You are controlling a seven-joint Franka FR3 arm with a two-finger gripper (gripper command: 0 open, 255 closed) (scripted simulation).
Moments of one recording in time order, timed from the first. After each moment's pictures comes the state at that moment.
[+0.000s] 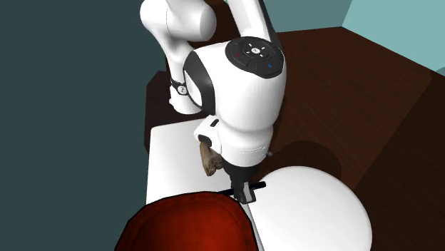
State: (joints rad) arm -0.29 0.18 0.80 -2.46 -0.23 2.55 1.87
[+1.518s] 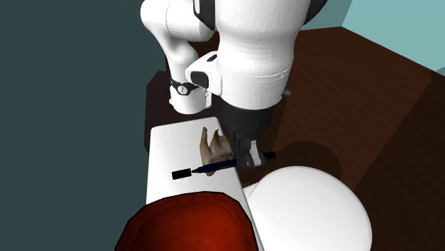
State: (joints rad) arm -0.31 -0.17 0.84 -2.38 0.17 2.22 1.58
